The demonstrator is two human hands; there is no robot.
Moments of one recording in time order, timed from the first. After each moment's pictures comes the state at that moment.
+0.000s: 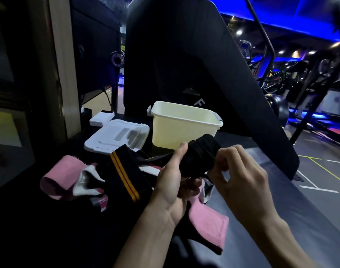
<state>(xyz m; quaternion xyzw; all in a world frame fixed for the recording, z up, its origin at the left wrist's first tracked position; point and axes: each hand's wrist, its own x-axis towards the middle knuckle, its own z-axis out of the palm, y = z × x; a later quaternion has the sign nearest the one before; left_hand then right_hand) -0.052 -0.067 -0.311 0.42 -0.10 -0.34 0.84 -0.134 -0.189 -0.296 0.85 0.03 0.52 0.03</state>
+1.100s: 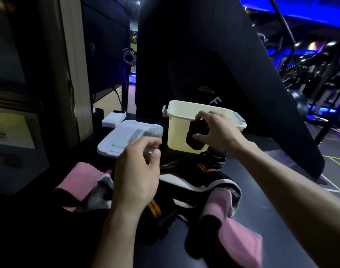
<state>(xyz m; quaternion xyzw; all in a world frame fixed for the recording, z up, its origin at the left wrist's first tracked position) 0.029 0.009 -0.317 0.77 -0.20 0.16 0.58 0.046 -0.240 -0.259 0.97 -0.05 0.24 -0.04</state>
